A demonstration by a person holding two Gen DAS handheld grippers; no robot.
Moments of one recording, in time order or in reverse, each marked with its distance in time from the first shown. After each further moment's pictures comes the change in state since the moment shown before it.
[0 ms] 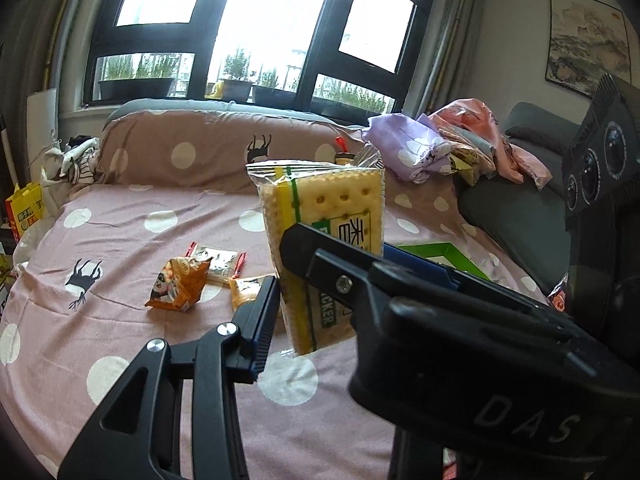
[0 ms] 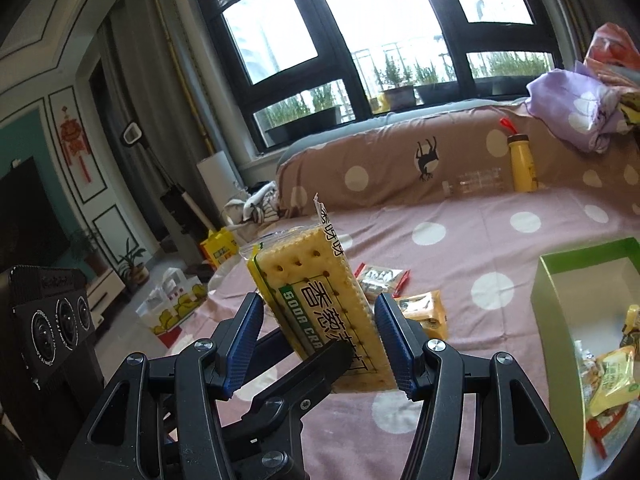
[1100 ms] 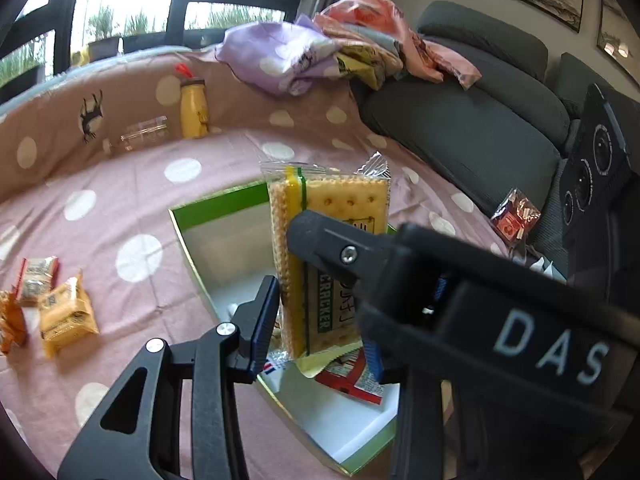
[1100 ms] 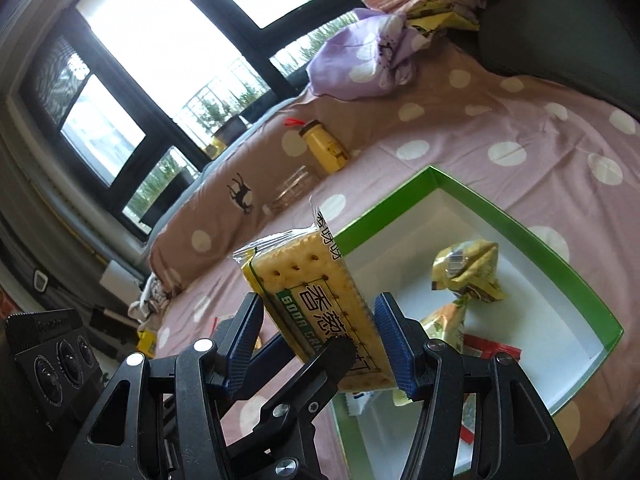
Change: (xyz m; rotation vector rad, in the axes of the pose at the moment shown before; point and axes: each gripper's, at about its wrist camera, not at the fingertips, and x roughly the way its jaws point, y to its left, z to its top) left arm 0.136 -0.161 -0.006 0.174 0.327 -0.293; right arm -0.080 -0.196 -0.005 0.539 -0.040 -0.295
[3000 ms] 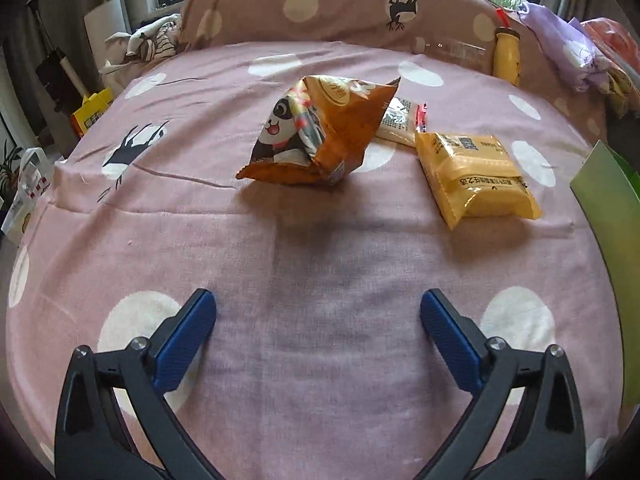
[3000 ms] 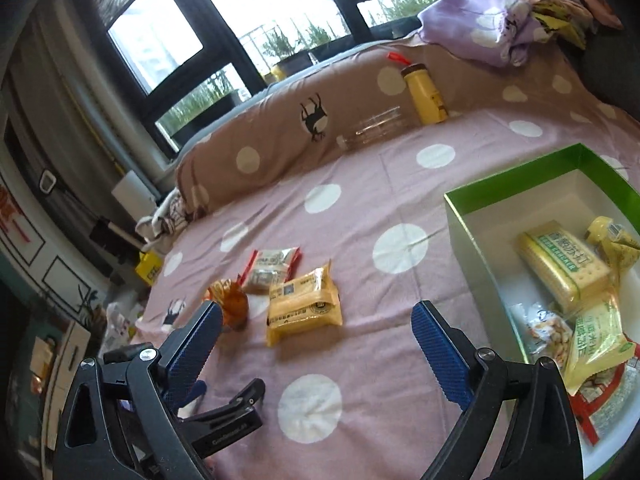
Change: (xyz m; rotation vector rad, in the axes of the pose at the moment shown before) left arm -0.054 0.255 -0.127 -0.392 0.131 0.639; right arm 0.101 0.119 -0.076 -0.328 0.146 0.030
